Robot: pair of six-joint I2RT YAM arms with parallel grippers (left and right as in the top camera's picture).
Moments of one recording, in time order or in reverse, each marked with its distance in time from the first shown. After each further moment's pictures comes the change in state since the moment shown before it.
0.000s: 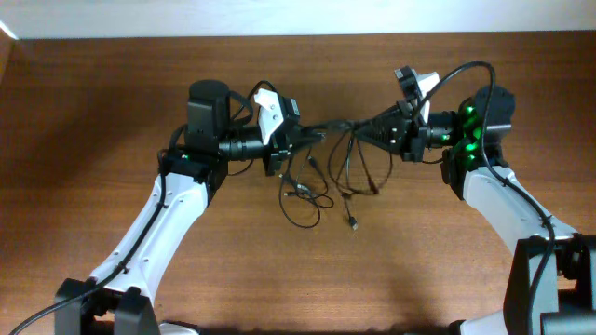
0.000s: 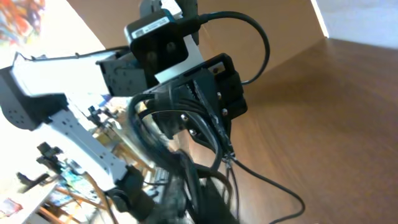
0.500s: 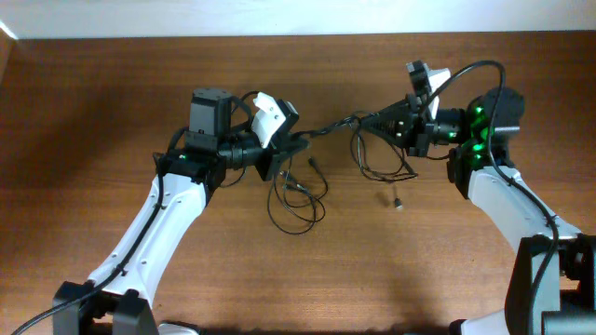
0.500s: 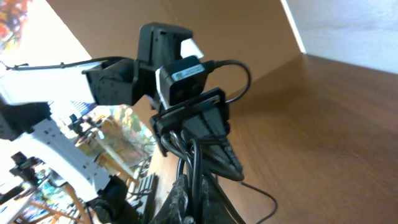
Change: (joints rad) left arm 0.011 -0.007 0.004 -0.222 -0.237 0.004; right arm -0.043 0.000 0.000 0.043 0.053 0.002
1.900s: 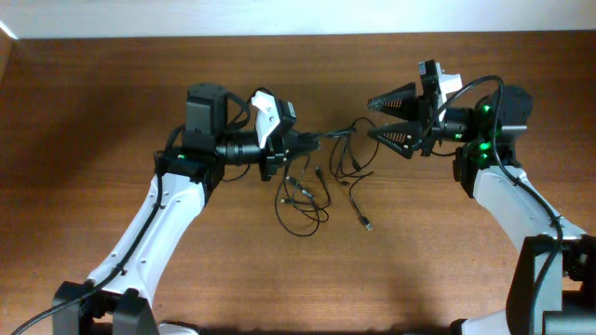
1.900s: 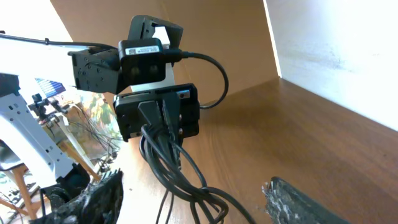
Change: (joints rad) left arm 0.007 0.000 -0.001 0.113 0.266 -0.001; right arm -0.027 0.000 0.003 -0.016 0.011 -0.217
